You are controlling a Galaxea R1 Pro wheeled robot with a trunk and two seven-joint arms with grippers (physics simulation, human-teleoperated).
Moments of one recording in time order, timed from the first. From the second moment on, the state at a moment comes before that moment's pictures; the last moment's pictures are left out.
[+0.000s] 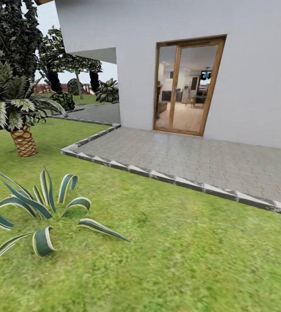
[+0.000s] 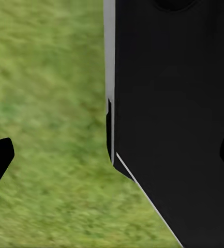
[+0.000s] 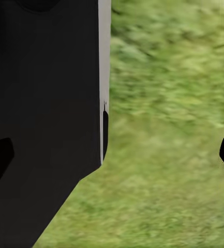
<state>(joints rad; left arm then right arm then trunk) 0.01 0.07 0.00 -0.02 0.00 0.01 -0.01 -0.06 -0.08 0.02 0.07 0.00 0.00 -0.01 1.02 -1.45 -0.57</state>
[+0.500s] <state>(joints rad) 0.01 0.07 0.00 -0.02 0.00 0.01 -0.01 -0.06 -0.08 0.02 0.07 0.00 0.00 -0.01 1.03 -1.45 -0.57</state>
